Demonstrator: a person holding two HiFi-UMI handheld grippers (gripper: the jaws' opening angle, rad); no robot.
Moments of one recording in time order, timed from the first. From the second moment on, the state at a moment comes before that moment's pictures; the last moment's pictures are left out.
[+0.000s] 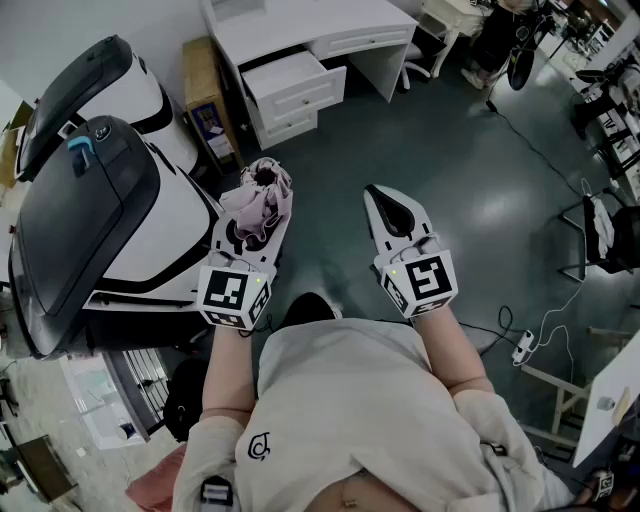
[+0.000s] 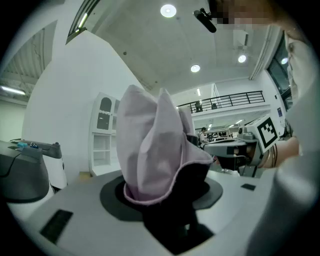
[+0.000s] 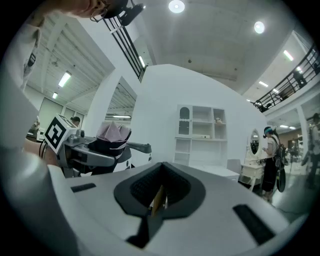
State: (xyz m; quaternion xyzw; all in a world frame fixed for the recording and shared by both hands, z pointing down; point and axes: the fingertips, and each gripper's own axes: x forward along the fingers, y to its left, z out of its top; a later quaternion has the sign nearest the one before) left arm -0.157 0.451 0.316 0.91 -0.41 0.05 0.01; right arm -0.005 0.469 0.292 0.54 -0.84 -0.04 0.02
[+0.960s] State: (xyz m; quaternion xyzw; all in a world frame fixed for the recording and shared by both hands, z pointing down) left arm -0.148 0.391 0.329 0.90 -0.43 0.06 0.02; right arm 0.010 0.406 0.309 0.53 -0.85 0.01 0.00
